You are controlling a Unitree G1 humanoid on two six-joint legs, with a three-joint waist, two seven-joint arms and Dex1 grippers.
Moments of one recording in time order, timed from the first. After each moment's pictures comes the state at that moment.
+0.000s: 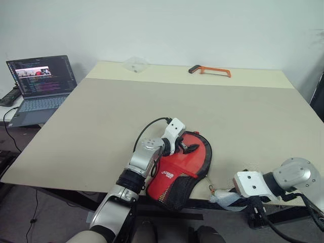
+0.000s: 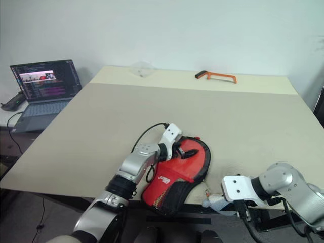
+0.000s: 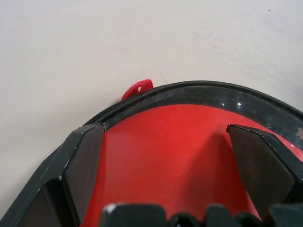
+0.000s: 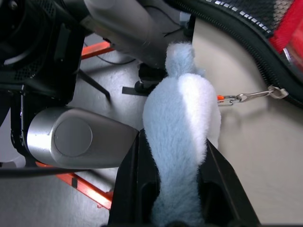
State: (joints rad) left arm -0.69 0.14 -0.23 0.43 -0.06 0.41 -0.69; right arm -0.13 -1.11 0.26 -0.55 0.21 0.39 1.28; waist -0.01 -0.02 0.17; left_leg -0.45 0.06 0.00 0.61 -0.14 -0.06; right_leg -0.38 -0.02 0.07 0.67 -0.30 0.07
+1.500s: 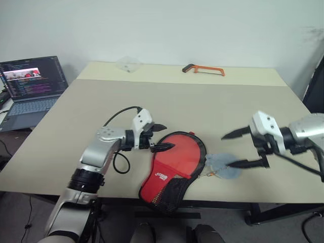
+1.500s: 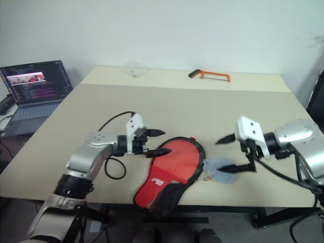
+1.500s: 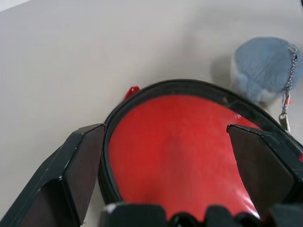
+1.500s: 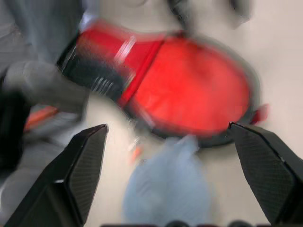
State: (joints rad) left arm -0.60 0.56 -0.12 0.10 -0.28 0.45 -1.10; right arm -0.62 -0.88 0.05 -0.22 0.44 0.62 1.26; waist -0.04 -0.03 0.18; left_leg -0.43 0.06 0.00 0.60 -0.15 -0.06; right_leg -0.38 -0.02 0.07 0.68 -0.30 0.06
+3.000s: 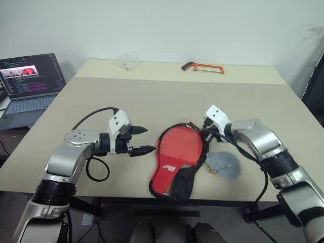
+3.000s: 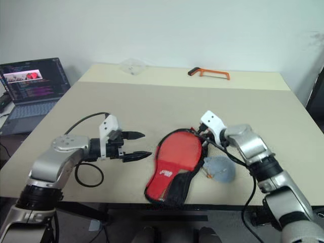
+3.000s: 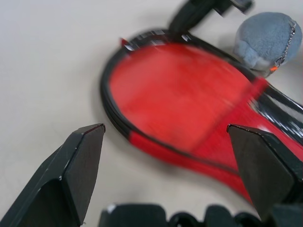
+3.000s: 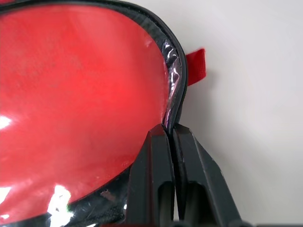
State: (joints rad) left arm -0.49 0.74 -0.04 -0.04 -0.37 0.54 -1.08; right arm -0.90 -0.55 0.40 0.32 0.08 0.65 0.77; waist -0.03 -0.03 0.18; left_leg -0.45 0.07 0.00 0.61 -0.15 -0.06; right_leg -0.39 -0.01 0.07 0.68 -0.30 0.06
